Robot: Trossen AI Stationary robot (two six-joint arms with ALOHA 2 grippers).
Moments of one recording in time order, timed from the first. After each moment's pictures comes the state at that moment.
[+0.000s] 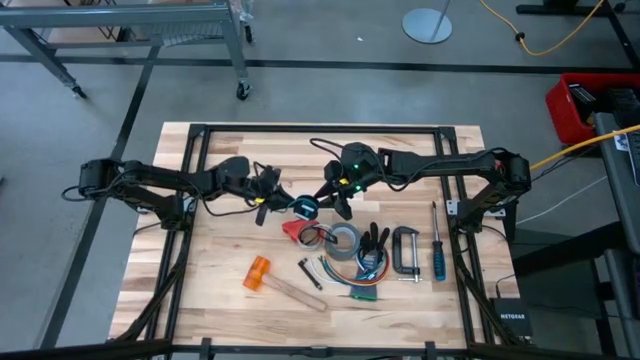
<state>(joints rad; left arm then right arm) 0.21 1.26 0.49 0.59 0.41 -0.31 -0.16 1.59 1.18 -0.15 -0.42 0.18</state>
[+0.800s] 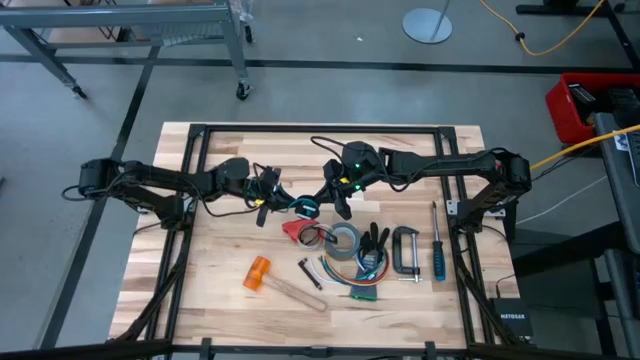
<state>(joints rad) 0.19 1.26 0.49 0.59 0.38 -0.28 -0.16 1.59 1.18 -0.09 -0.43 0.18</state>
